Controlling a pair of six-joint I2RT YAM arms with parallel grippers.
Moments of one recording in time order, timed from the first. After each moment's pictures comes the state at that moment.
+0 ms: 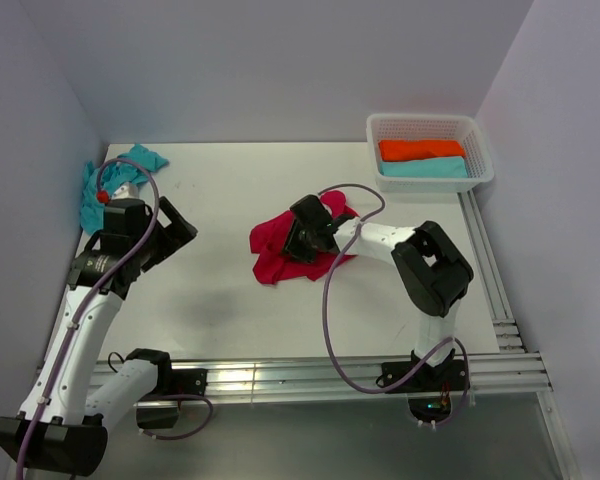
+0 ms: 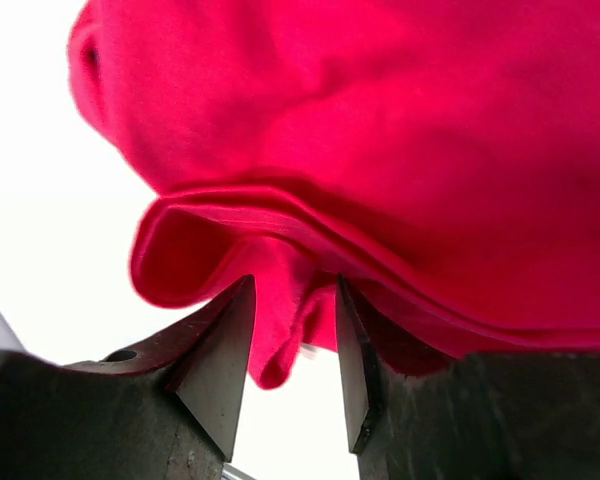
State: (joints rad) left arm -0.16 0.90 1.00 -0.79 -0.07 -0.72; right arm 0.69 1.86 1.16 -0.26 -0.05 1.02
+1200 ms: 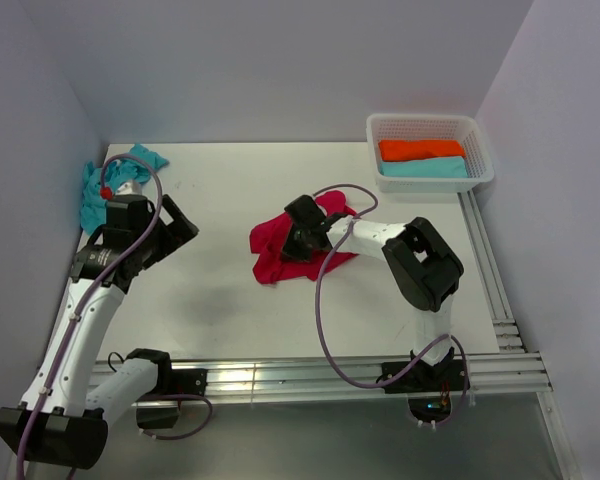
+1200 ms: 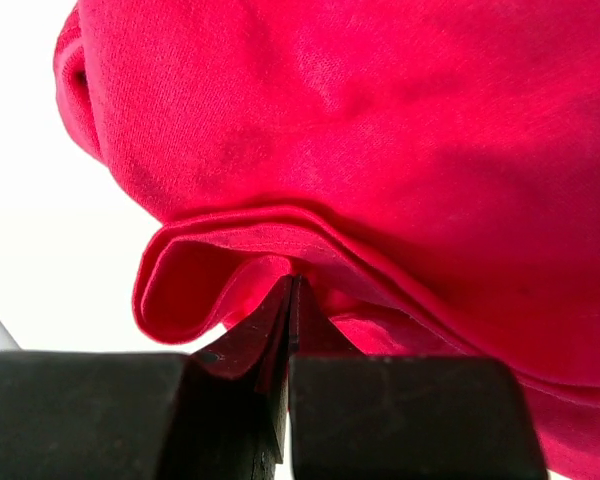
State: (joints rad) left arm -0.16 0.94 1.02 -0.79 -0.06 -0.70; right arm 0.70 1.92 1.22 -0.27 -0.06 1.04
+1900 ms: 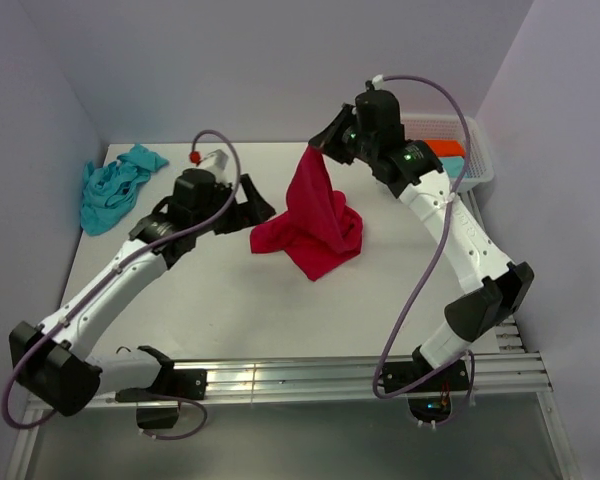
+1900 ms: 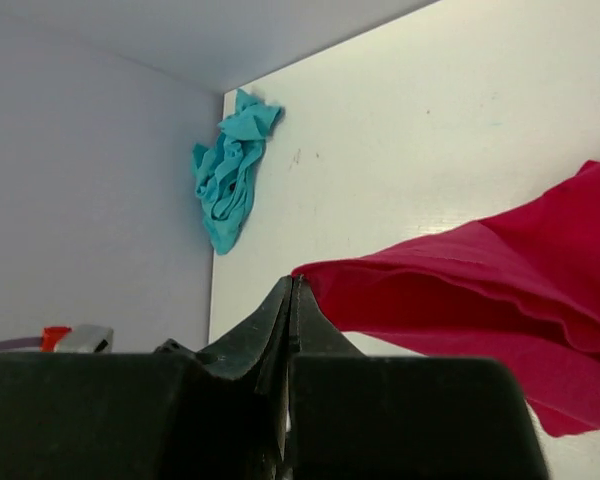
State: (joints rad) left arm -0.48 1.19 1.11 -0.44 0.10 -0.70; right arm 0.50 1.59 1.77 -0.58 -0.02 0.87
